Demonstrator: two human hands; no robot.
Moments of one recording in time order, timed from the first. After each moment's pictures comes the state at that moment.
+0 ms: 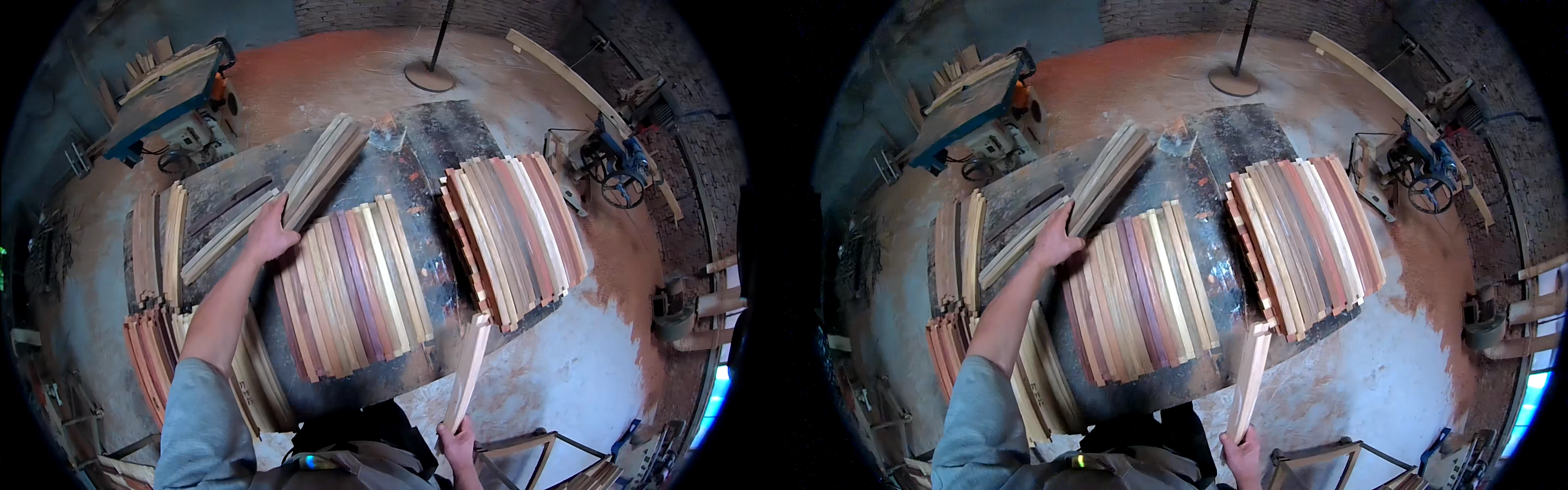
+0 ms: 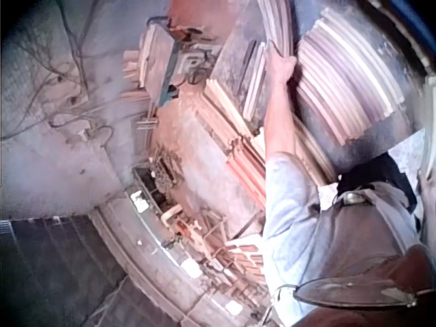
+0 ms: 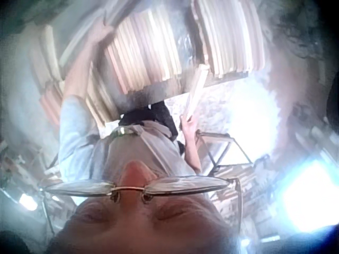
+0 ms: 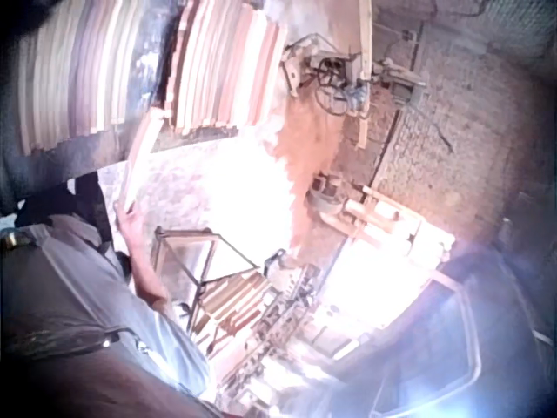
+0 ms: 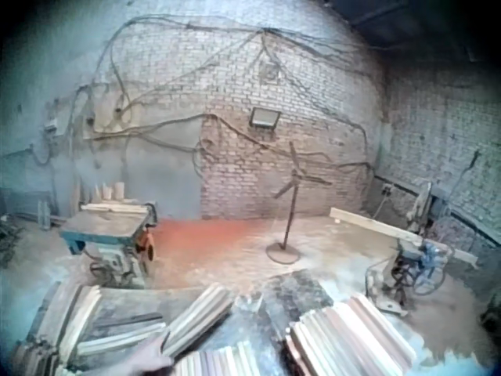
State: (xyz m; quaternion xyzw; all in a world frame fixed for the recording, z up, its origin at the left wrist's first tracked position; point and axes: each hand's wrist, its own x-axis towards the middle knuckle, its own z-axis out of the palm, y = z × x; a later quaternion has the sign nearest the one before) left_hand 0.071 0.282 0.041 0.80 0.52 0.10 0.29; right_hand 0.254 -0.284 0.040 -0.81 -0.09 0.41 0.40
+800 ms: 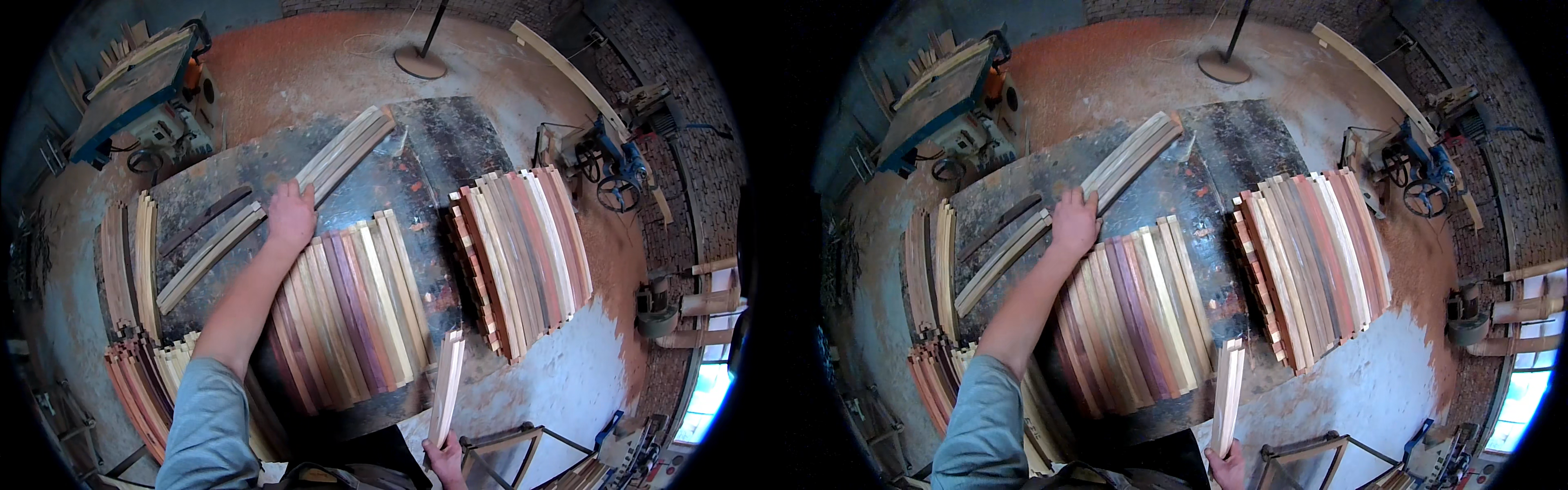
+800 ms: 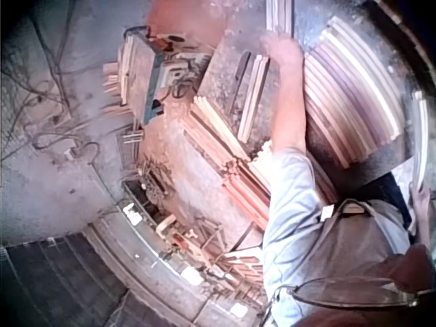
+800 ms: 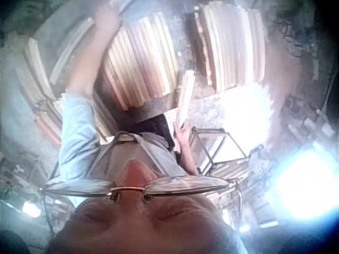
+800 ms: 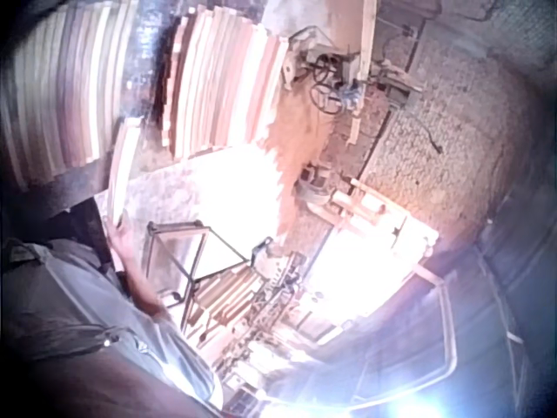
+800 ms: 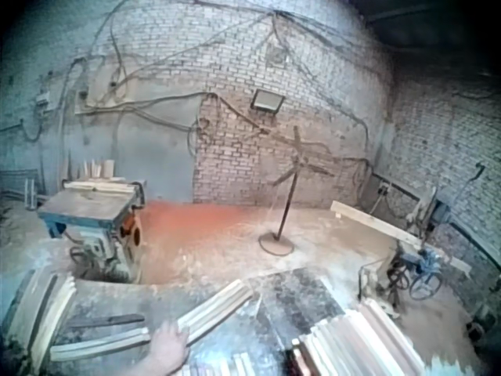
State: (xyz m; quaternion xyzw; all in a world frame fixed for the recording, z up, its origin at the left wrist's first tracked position) left_hand 0.159 0.353 -0.035 0.89 0.44 0.09 -0.02; right_hand 0.233 -0.206 0.054 -0.86 -0.08 0.42 0.29
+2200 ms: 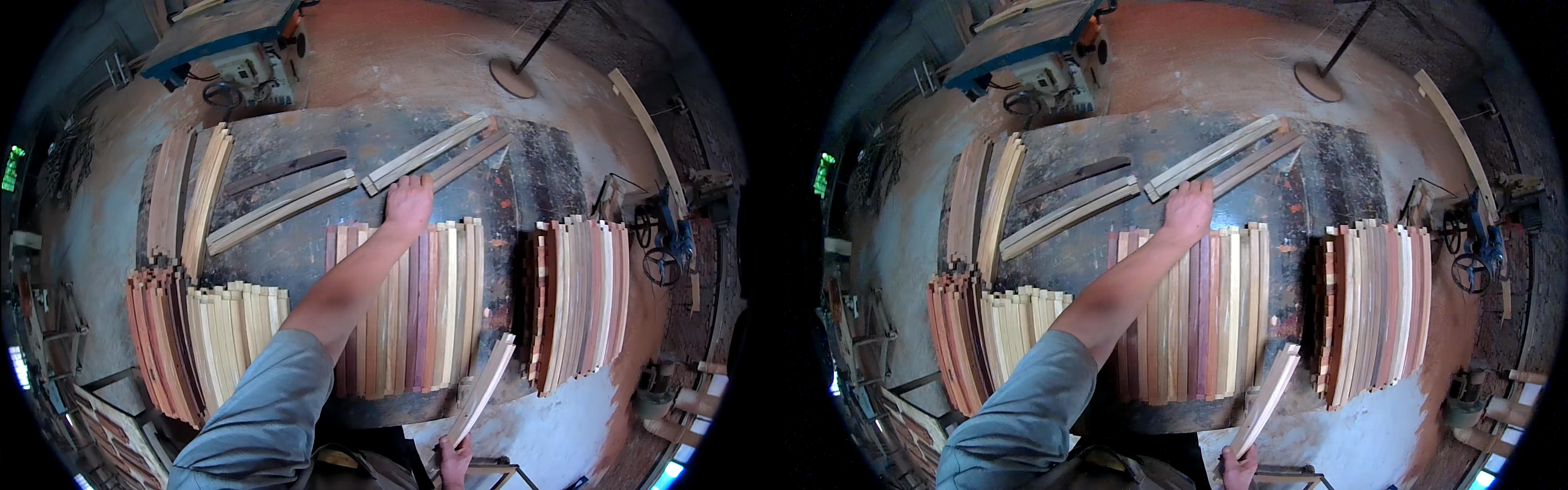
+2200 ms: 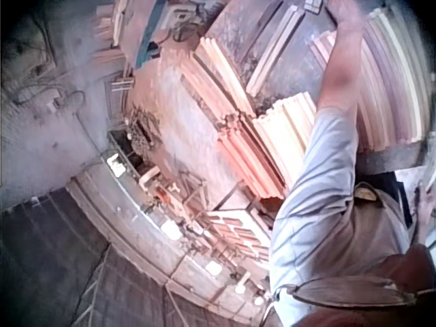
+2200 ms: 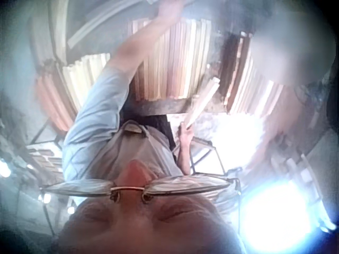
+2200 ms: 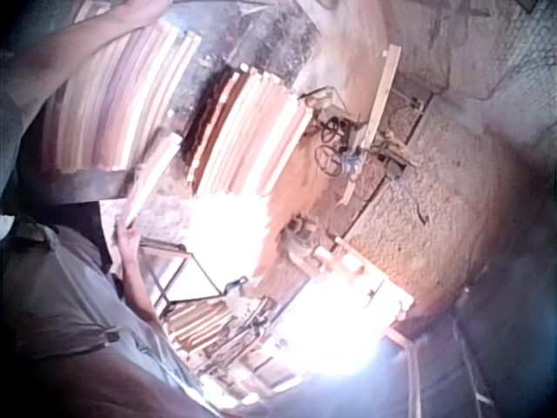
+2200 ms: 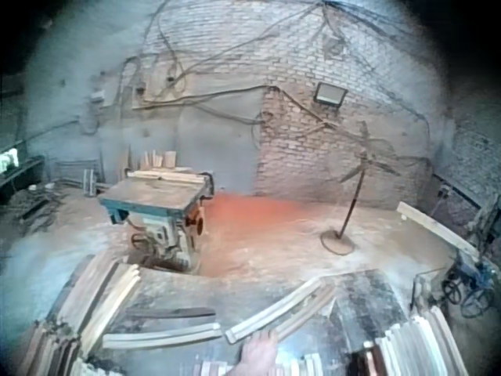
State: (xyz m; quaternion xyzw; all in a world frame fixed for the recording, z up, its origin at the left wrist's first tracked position) left_hand 0.199 0.339 -0.061 0.84 0.51 0.20 0.04; right_hand 0.239 -0.173 0.055 -0.83 -0.06 0.44 0.33
